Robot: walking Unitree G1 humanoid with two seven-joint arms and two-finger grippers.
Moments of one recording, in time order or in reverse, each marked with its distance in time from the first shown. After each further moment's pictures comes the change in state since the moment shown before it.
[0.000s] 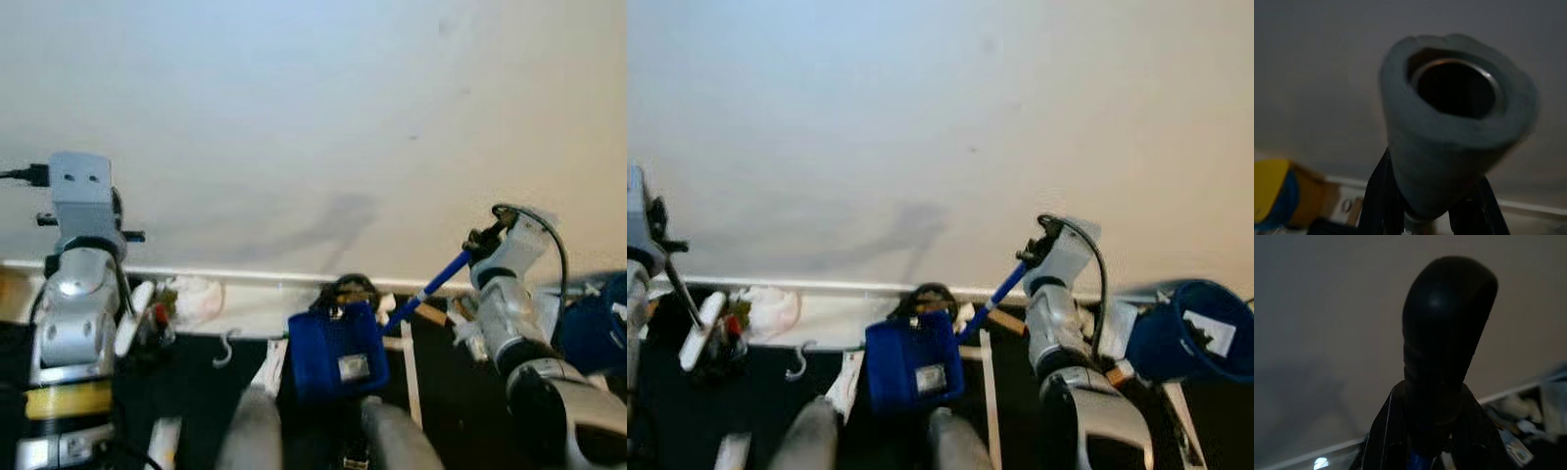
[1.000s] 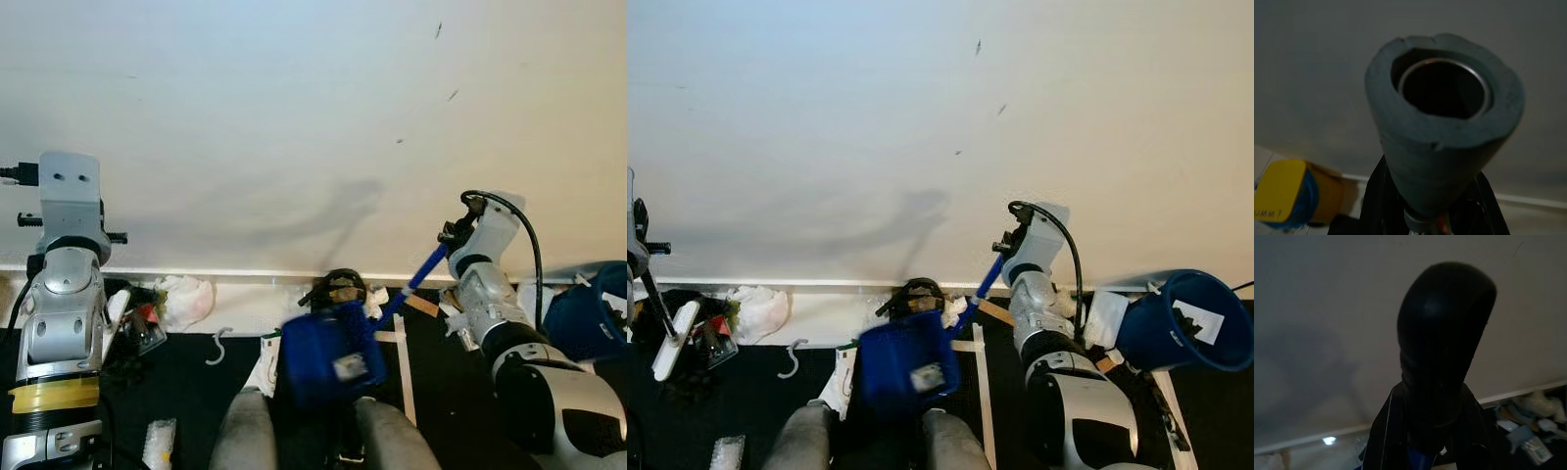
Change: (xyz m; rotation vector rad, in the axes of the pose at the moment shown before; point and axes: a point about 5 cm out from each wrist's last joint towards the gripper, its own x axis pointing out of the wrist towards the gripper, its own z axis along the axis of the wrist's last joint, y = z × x) left arm 0.006 0.025 -0.008 0.074 0.034 0.107; right arm 0.007 0.051 0.005 -0.001 0.027 0.132
